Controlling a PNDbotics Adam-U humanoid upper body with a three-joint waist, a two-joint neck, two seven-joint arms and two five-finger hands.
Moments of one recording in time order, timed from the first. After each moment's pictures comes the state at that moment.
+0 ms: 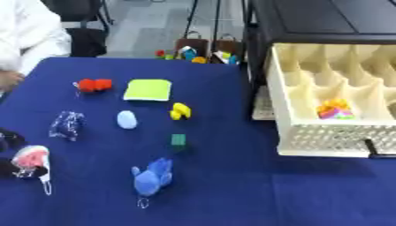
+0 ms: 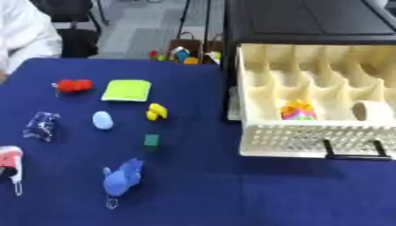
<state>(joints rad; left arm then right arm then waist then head) -0.14 0.98 -0.05 -1.57 -0.62 0.34 -0.65 -0.62 -0.22 -0.12 -1.99 0.84 -0.38 -0.81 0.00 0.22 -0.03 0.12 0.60</state>
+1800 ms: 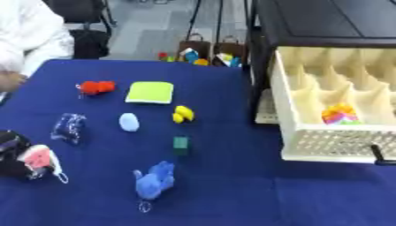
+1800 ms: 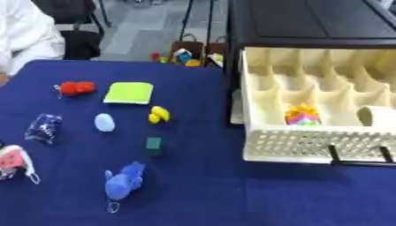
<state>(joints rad) -0.20 0.96 -0.10 -1.48 -0.69 0.27 -0.55 -0.63 -0.22 -0.11 -1.99 0.83 -0.38 -0.81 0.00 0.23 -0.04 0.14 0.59</state>
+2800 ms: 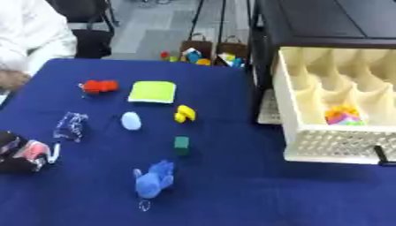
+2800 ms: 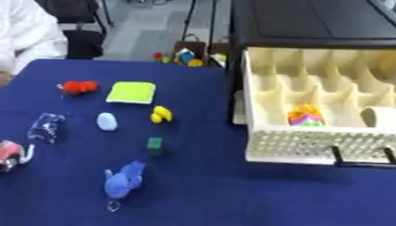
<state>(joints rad) -0.19 0.96 -0.11 -1.50 -0.72 0.34 -0.52 -0.62 -0.21 -0.11 -1.99 0.83 -0.38 -0.82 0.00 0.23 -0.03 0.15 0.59</state>
